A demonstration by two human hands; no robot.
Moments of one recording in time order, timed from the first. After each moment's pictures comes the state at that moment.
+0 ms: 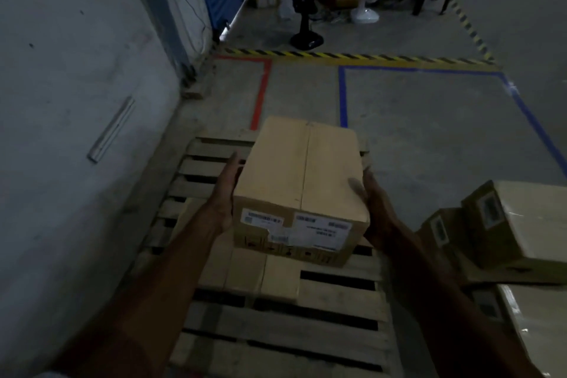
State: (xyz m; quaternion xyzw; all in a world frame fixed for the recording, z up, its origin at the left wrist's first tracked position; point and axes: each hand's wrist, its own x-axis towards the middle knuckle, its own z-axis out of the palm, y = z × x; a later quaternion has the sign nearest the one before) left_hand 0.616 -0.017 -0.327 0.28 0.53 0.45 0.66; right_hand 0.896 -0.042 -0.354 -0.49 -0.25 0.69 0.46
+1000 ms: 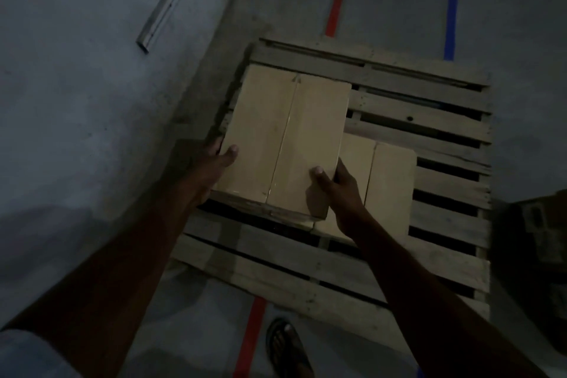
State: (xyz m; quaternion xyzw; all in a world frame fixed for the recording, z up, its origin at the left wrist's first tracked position) left_hand 0.282 -0.043 -0.579 0.33 0.72 0.33 0.51; right_hand 0.564 -0.056 -0.599 -0.59 -0.38 0.61 0.36
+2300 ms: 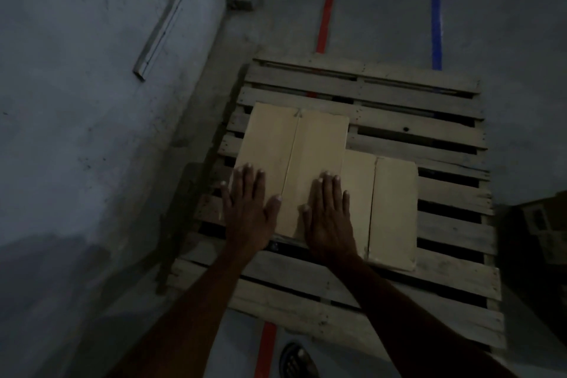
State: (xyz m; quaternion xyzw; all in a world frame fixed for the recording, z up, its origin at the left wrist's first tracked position) left_hand 0.346 -0.078 -0.609 0.67 0.74 0.02 0.08; right_hand 0.529 -0.080 -0.614 -0.63 -0.74 0.20 0.12
